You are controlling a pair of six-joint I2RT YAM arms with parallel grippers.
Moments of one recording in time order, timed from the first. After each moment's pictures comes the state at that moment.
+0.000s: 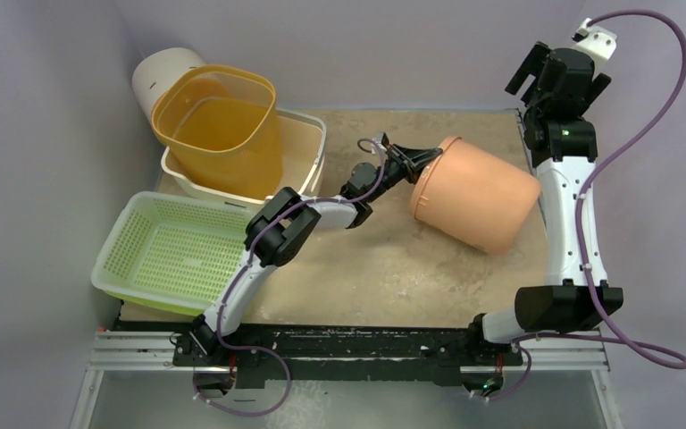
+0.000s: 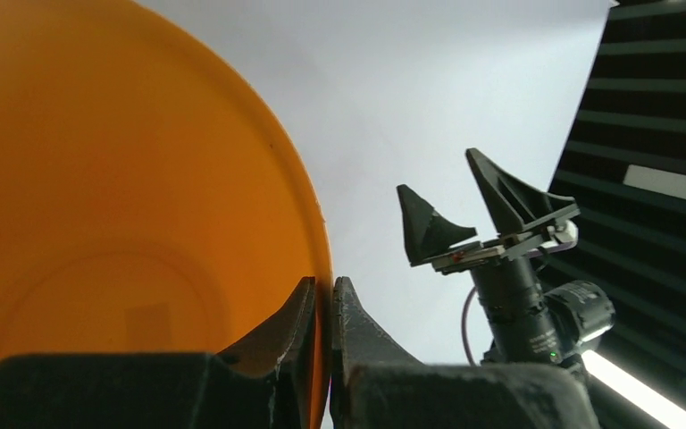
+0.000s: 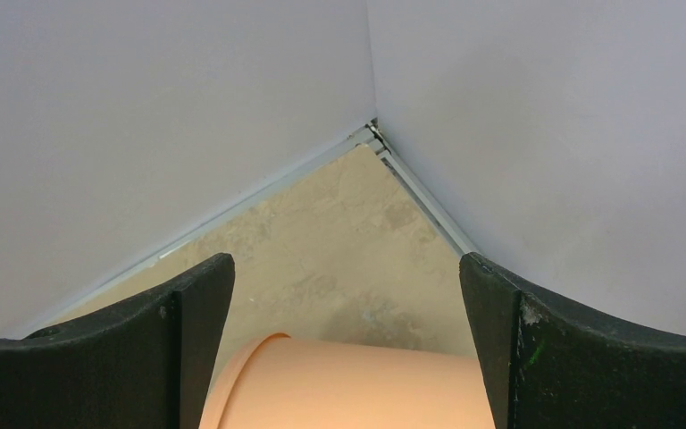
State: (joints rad) left arm -0.80 2.44 1.66 1.13 0.17 -1.94; right arm -0.05 1.46 1.79 -0.56 0.50 0.24
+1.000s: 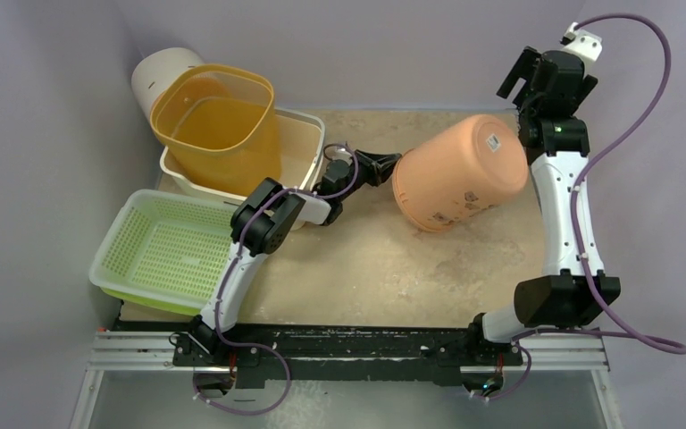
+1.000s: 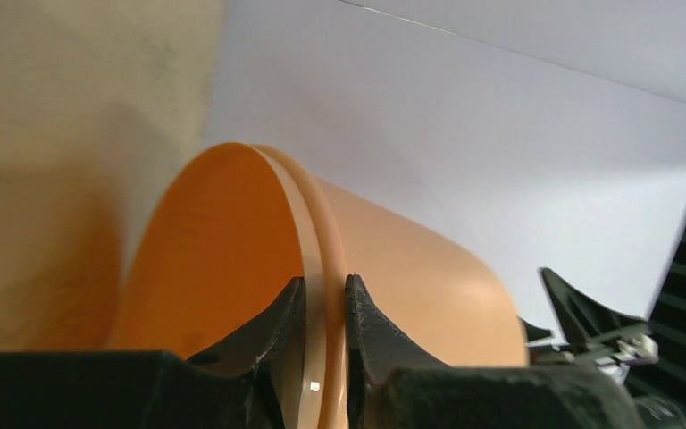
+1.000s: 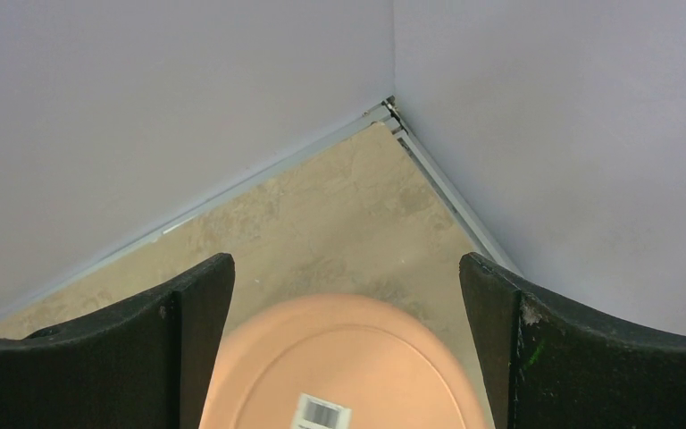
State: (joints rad) left arm -0.63 2.42 1.43 1.09 0.18 -1.85; right arm -0.05 1.49 1.76 -0.54 0.45 0.25
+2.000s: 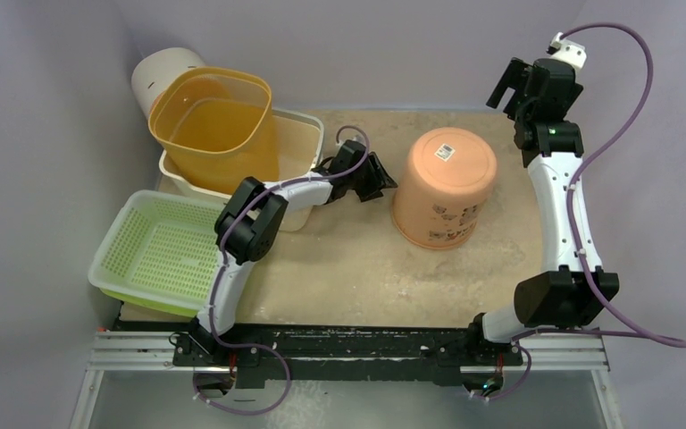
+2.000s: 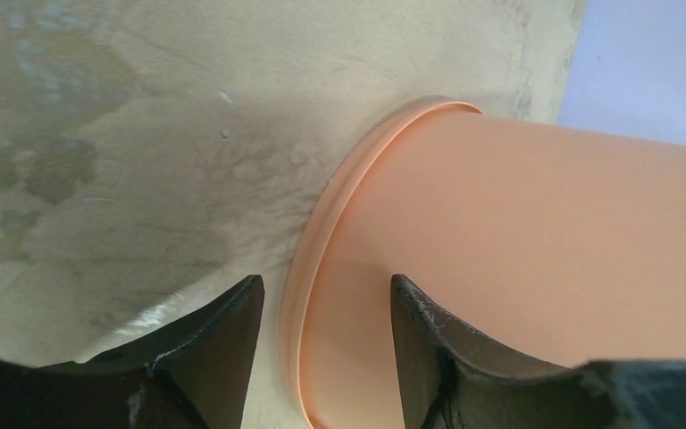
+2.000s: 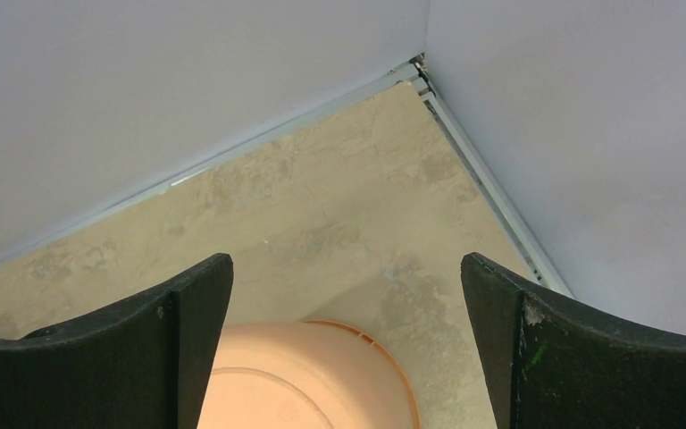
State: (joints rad) left arm -0.64 2.24 1.58 0.03 0.20 -1.07; right arm -0.05 1.49 1.69 -0.55 0.36 0.25
